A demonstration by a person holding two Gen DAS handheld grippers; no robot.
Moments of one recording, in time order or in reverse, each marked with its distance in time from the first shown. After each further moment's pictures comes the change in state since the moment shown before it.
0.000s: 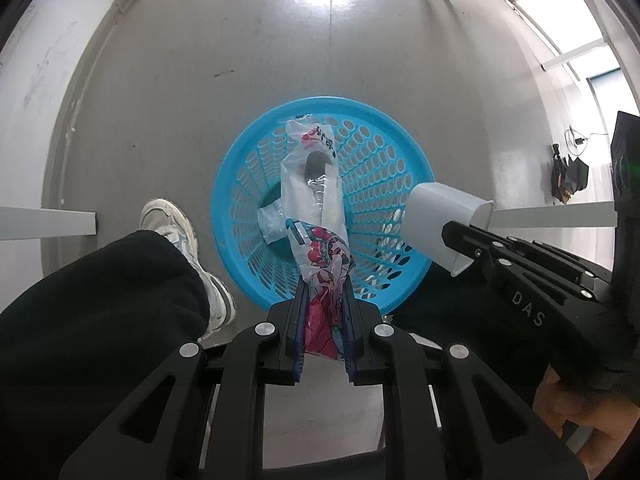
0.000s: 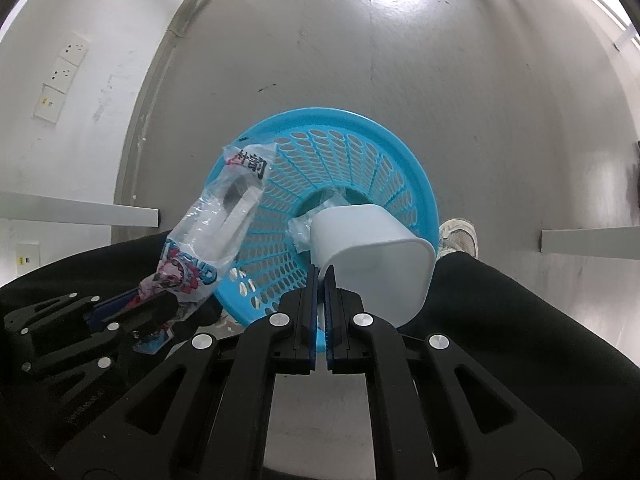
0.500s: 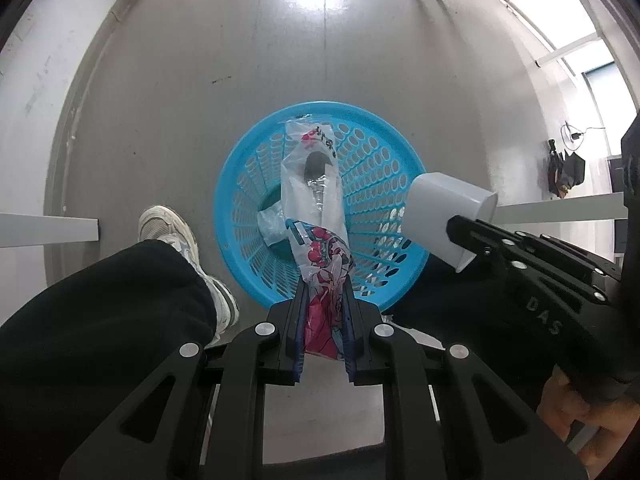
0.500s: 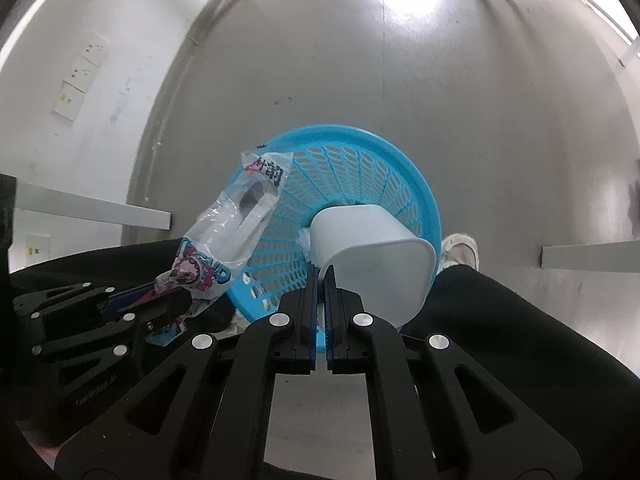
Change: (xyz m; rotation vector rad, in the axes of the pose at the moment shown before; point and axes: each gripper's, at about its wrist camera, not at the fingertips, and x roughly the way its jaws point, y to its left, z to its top) left arm -0.009 -0.003 -0.004 0.029 -0.005 0.010; right arm -0.020 0.006 -0.006 -0.041 -0.046 0.020
